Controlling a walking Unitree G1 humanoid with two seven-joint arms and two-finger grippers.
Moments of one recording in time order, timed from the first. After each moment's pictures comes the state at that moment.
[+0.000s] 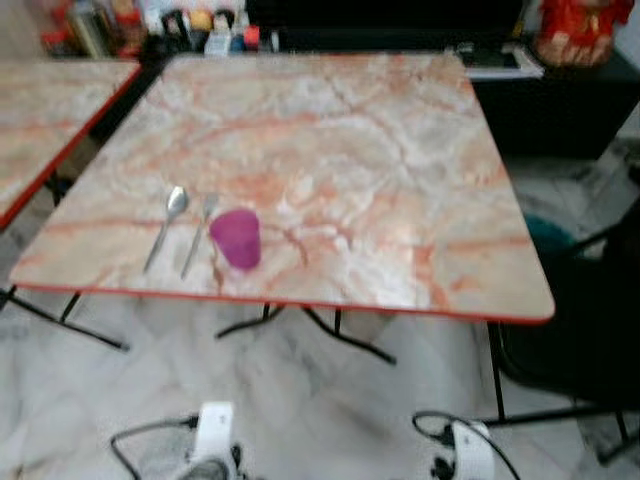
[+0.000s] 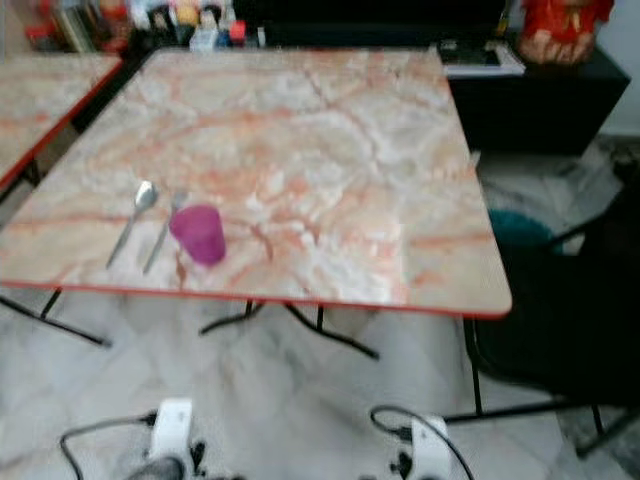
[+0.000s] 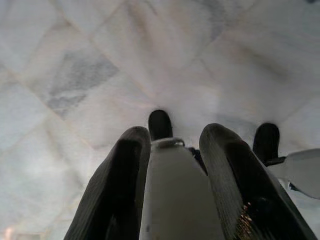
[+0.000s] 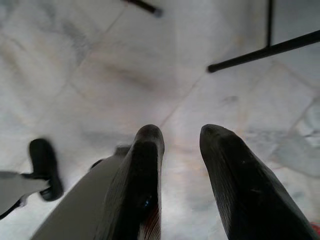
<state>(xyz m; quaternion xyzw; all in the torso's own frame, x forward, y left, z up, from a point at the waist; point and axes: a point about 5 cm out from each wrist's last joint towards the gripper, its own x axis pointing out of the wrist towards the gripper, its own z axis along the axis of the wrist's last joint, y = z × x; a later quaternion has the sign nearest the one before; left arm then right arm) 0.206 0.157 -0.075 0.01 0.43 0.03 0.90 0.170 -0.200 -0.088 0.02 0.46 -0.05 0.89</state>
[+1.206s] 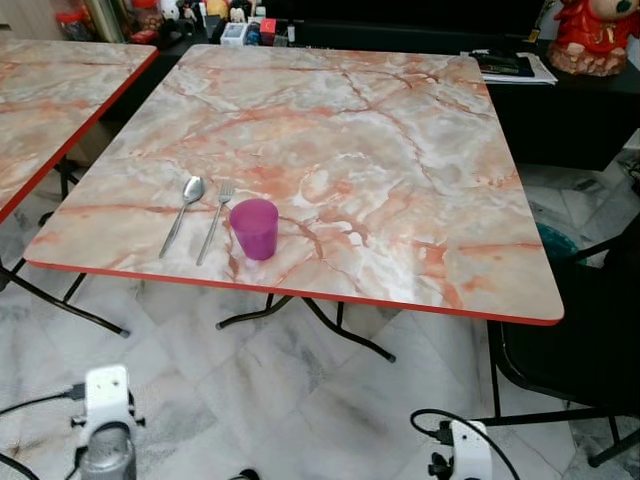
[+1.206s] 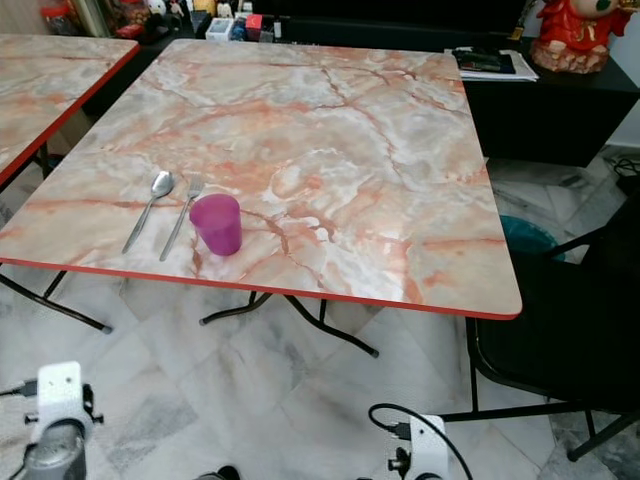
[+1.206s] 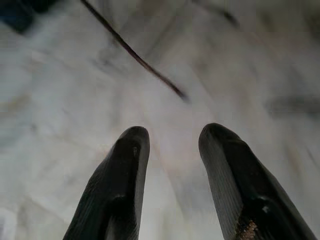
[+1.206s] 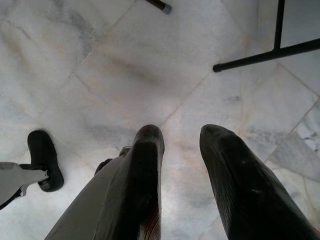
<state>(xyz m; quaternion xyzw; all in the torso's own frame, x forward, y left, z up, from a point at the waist) 0.244 0.307 0.017 0.10 0.15 0.31 0.93 0.173 -0.196 -0.087 0.02 0.46 -0.04 0.89</state>
